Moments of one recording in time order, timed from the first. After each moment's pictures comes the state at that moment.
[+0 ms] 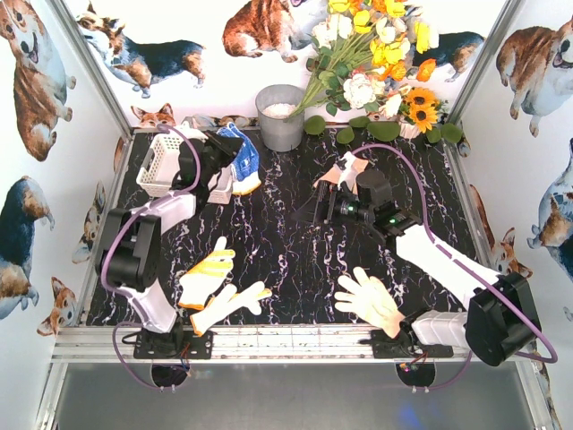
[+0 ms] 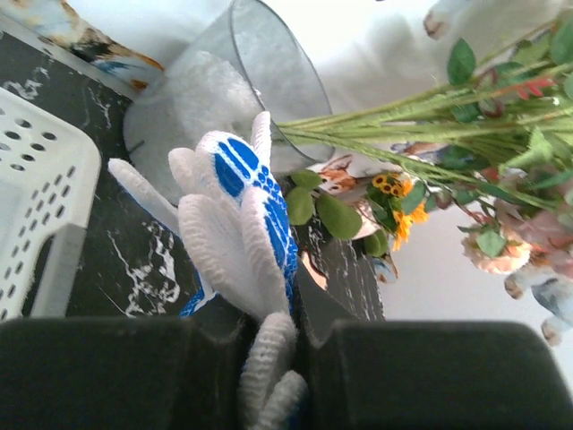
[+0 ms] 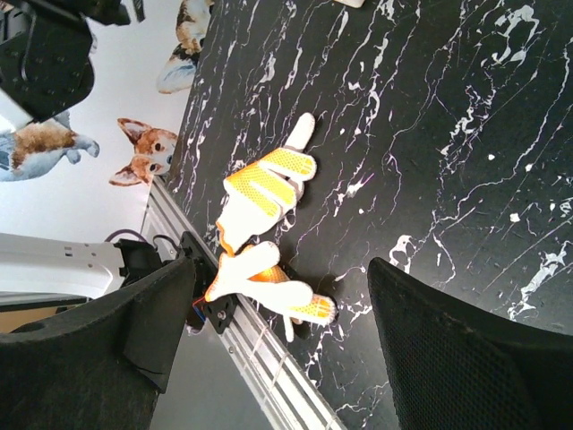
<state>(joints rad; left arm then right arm) -0.21 1.72 1.02 0.64 0.11 -0.96 0.49 1.24 0.84 -0.01 -0.52 0.71</state>
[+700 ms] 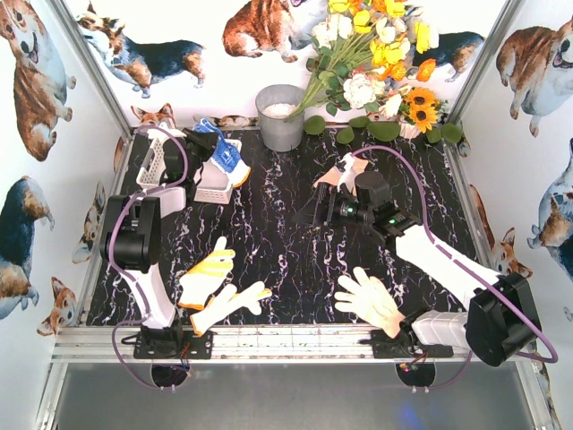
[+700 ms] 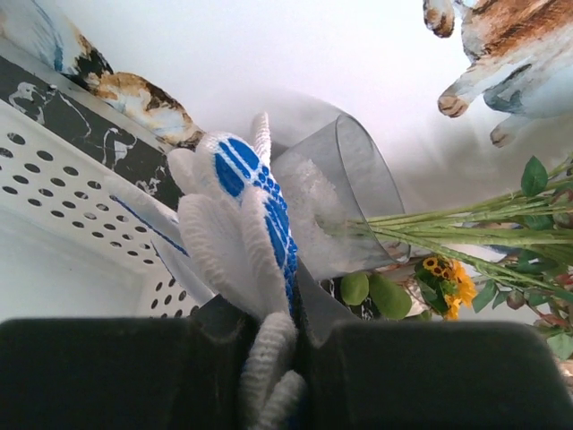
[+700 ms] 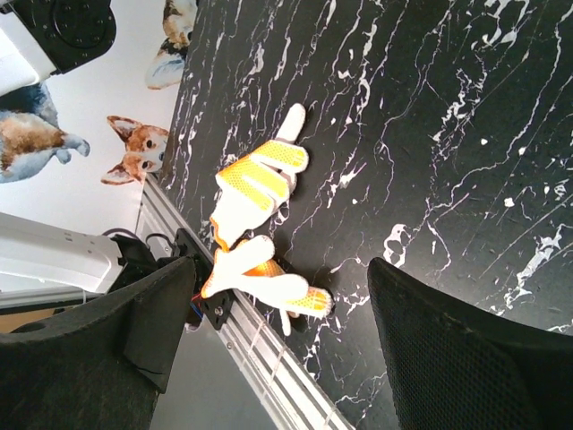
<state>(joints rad) -0.05 1.90 1.09 0.76 0.09 -0.95 0.50 1.24 0.84 -0.04 -0.51 0.72</state>
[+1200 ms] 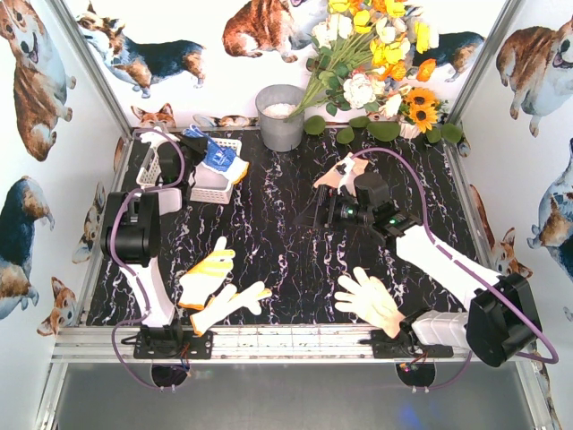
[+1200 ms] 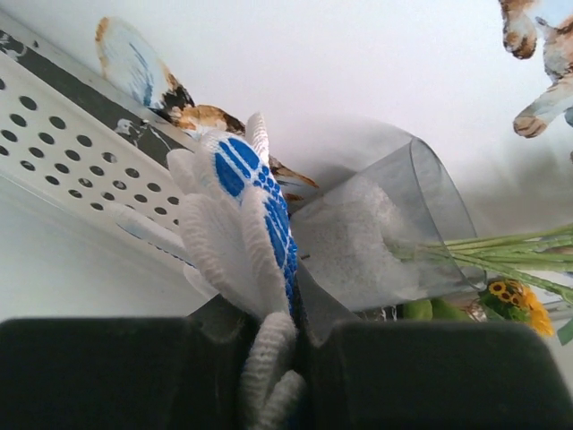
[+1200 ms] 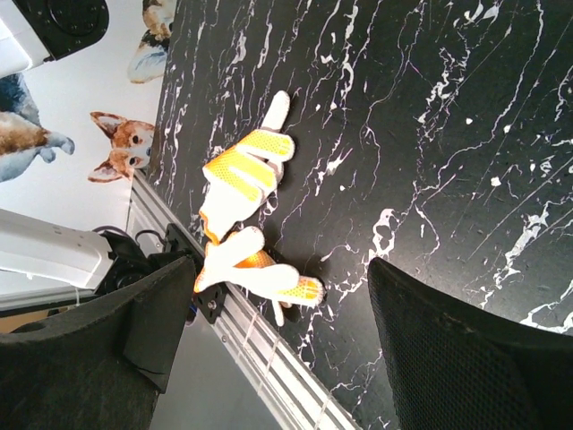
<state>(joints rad) 0.00 1.96 1.08 0.82 0.06 -0.86 0.50 1.23 0.84 -0.10 -0.49 0.71</state>
